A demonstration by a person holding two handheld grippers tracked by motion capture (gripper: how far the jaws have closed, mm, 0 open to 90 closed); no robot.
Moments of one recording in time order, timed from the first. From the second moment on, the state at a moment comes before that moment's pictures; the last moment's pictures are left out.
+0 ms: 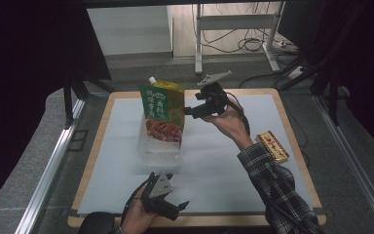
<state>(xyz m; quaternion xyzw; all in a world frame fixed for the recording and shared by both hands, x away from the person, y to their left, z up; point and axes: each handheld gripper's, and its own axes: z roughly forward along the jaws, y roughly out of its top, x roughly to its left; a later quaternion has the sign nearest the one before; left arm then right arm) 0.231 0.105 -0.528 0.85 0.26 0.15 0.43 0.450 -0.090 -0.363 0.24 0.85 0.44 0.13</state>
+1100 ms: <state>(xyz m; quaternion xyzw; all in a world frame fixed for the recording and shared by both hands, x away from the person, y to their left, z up) 0.231 0.104 -0.529 0.85 0.26 0.15 0.43 0.422 -0.153 -0.389 0.26 0.86 0.42 0.13</state>
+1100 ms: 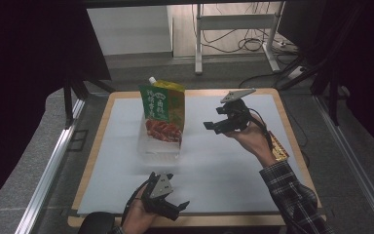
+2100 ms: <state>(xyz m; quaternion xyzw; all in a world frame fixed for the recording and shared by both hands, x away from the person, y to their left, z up) 0.231 0.102 -0.530 0.85 0.26 0.15 0.43 0.410 -0.237 -0.428 0.34 0.84 0.40 0.16</state>
